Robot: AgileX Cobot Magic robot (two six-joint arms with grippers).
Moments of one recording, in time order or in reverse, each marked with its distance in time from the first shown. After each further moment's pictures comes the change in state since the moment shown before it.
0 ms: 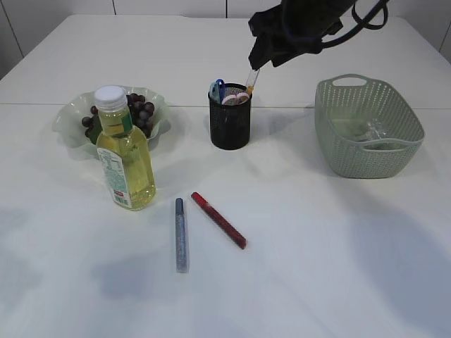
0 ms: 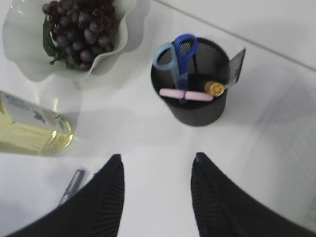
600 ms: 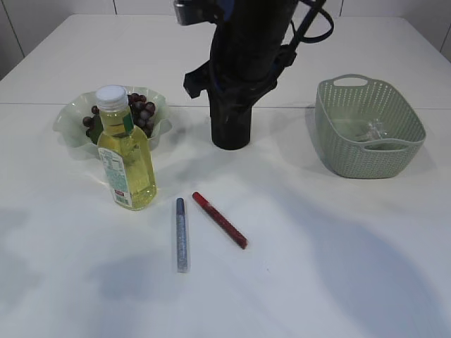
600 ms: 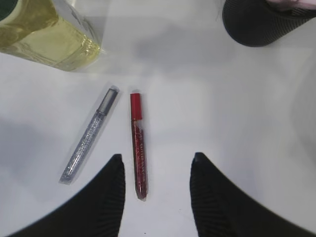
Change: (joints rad) left arm 0.000 0.000 0.000 0.000 0.002 0.000; right arm 0.282 0.000 0.004 -0.340 0.194 0.294
